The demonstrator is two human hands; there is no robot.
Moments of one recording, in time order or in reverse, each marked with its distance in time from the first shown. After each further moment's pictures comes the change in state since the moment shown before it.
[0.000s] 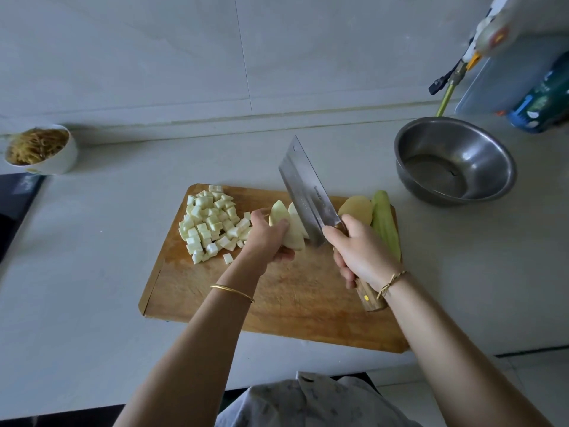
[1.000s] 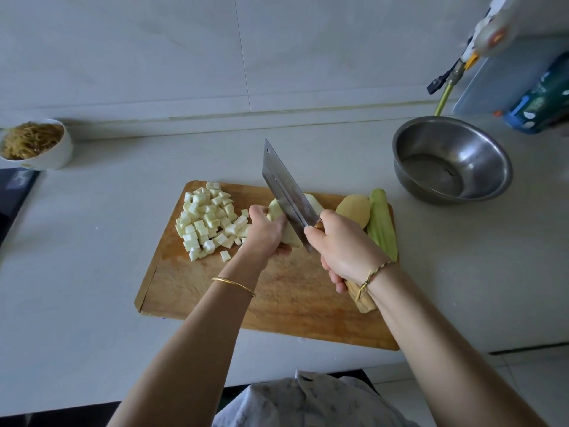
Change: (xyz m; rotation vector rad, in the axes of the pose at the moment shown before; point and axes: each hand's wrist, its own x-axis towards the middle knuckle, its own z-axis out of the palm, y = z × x) left_hand 0.005 0.000 0.006 0.089 0.072 0.035; right_hand -0.012 -0.032 0.008 -0.324 -0.098 0.009
